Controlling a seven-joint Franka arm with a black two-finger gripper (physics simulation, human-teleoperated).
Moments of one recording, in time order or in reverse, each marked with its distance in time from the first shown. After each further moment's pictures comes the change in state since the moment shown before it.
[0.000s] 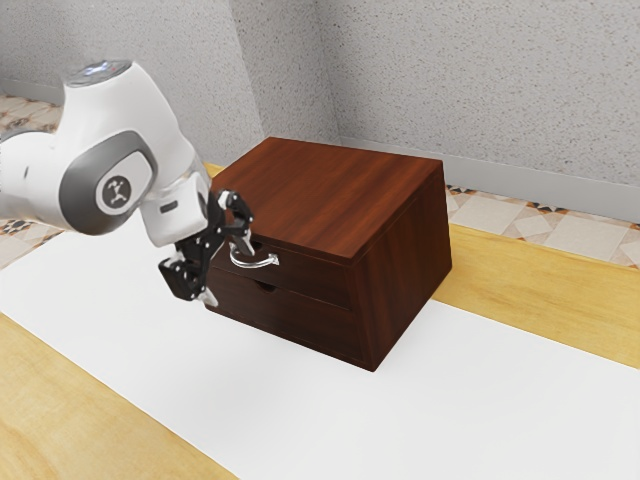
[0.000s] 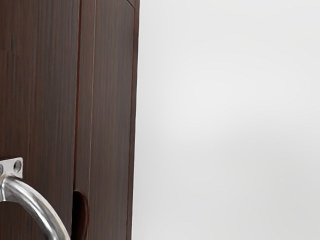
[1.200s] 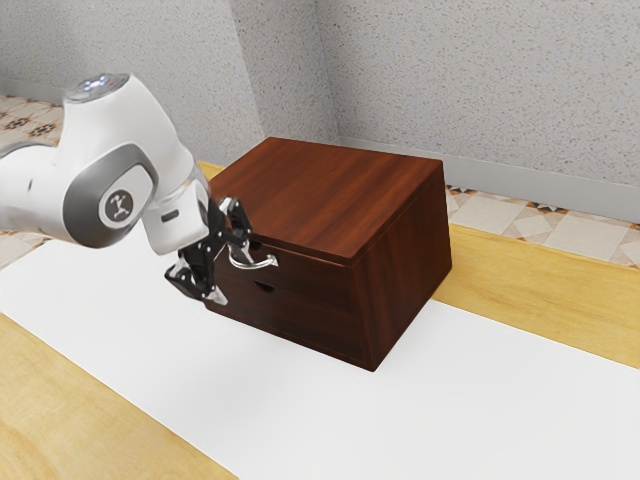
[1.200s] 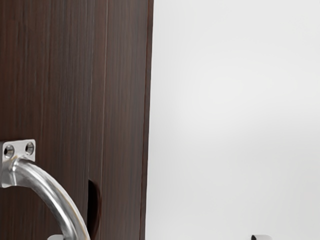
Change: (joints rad) arm 0.012 -0.003 0.002 -0.040 0.006 0.074 0.004
